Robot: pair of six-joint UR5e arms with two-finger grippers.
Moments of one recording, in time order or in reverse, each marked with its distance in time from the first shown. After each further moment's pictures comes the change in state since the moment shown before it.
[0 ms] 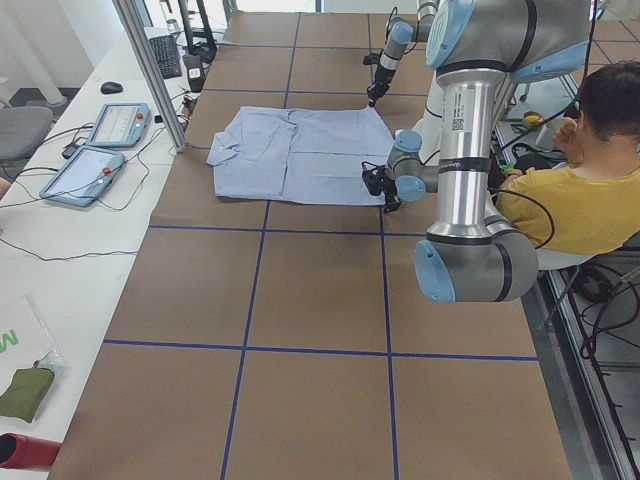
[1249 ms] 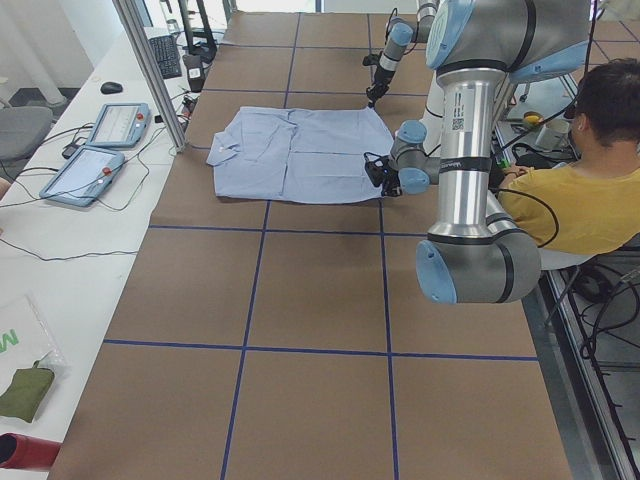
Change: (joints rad) left arm 0.004 0.032 -0.119 0.024 0.001 -0.044; right arm 0.007 0.002 0.001 0.000 -0.006 0.000
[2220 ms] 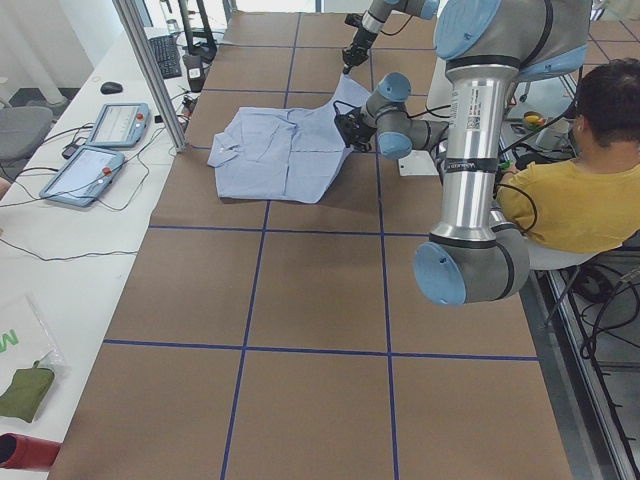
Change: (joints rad) left arm -0.357 -0.126 -0.141 0.025 -0.098 -0.006; right arm 0.275 0.160 0.226 -0.274 -0.004 -0.002
